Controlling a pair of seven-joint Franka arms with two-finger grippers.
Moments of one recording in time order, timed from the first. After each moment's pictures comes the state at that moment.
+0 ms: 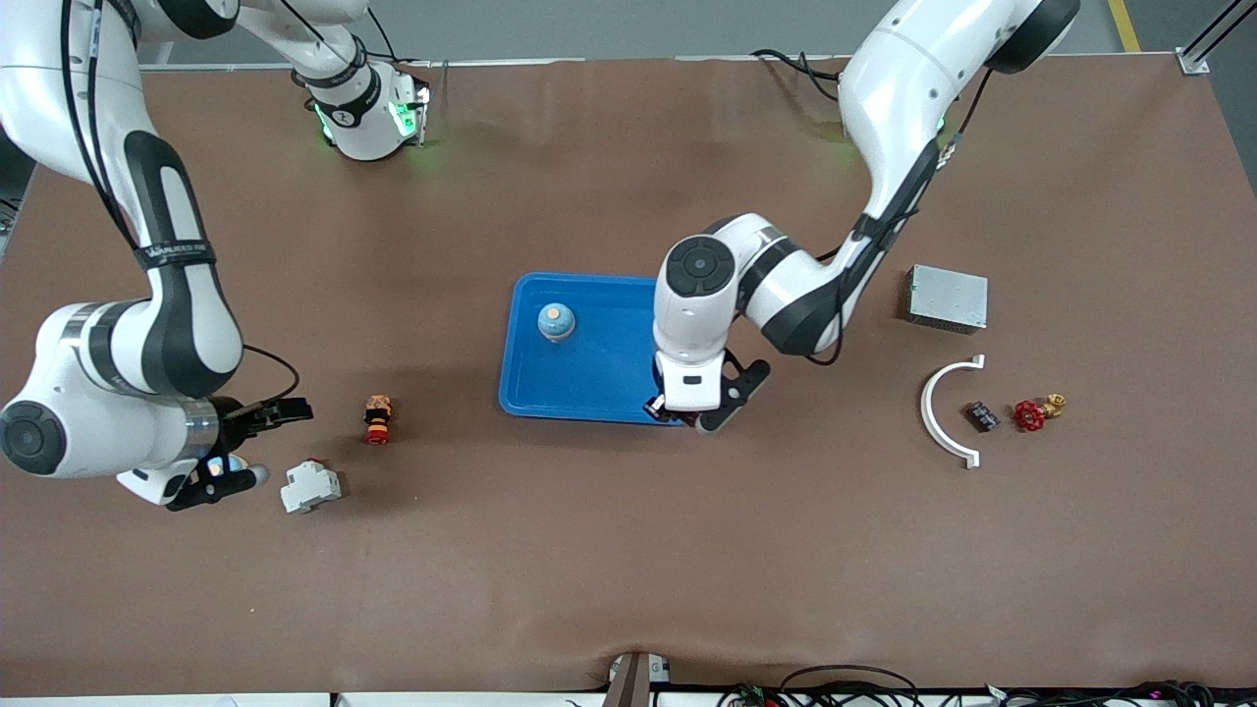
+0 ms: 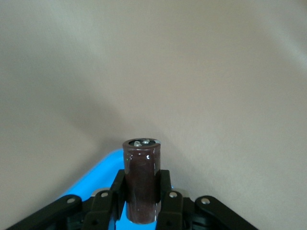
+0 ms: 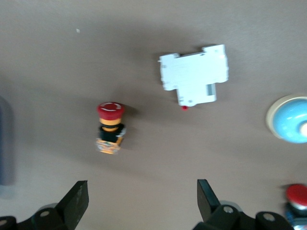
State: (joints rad) left arm -0.41 0.69 -0.32 -1.41 0.36 2.17 -1.59; right arm -0.04 0.61 0.06 -1.43 0.06 1.76 -0.24
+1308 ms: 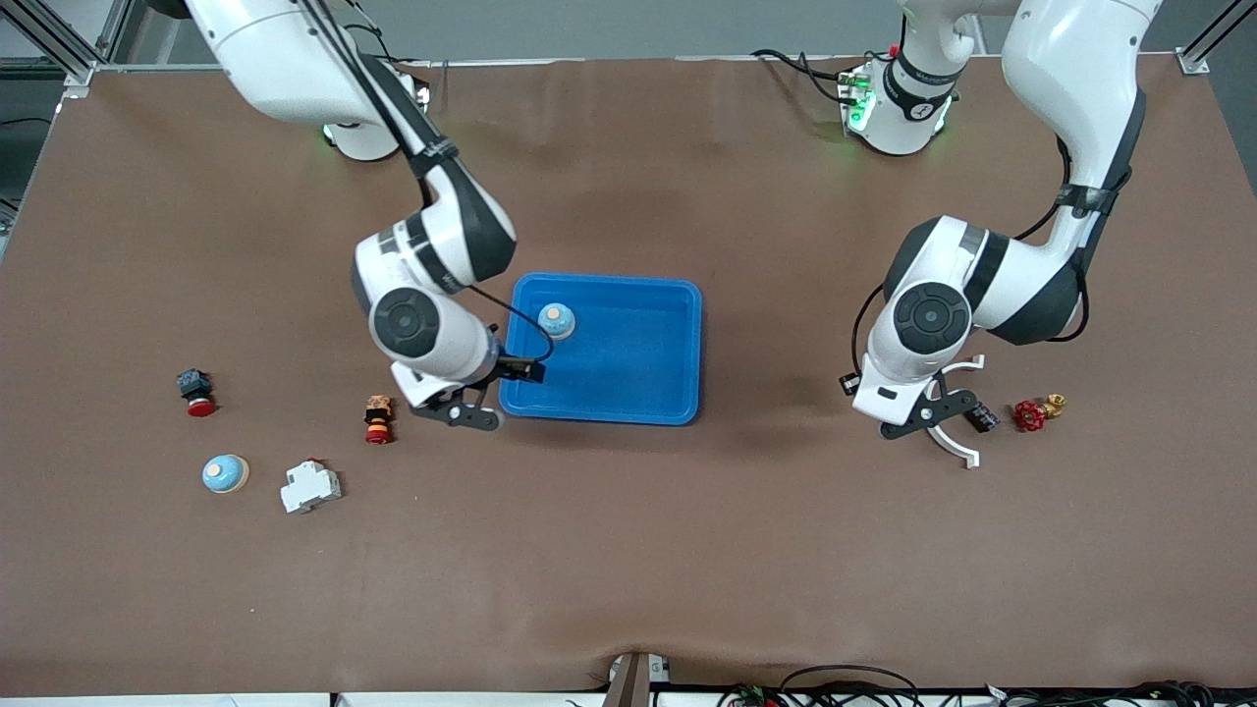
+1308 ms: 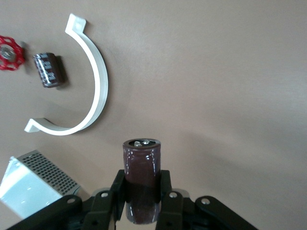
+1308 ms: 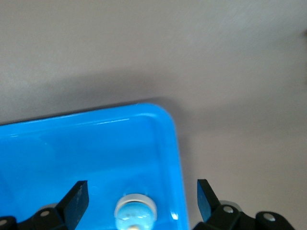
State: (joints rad) left arm -0.01 0.43 -0.32 -1.88 0.33 2.11 -0.87; right arm 0.46 0.54 0.07 -1.70 0.11 2.13 0.69
